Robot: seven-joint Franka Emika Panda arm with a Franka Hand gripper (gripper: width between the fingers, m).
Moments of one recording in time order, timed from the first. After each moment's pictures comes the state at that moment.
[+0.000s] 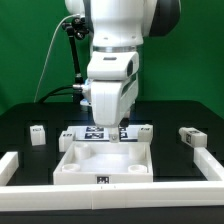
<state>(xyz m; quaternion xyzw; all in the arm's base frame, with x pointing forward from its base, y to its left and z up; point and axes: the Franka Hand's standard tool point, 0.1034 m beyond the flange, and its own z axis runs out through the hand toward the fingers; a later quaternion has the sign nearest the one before) 0.498 -0.007 0.052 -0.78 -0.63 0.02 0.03</state>
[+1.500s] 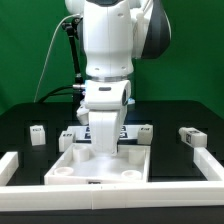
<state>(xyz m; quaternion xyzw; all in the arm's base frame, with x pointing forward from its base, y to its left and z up) 0.477 -0.012 0.013 -0.77 -0.63 0.03 0.05</state>
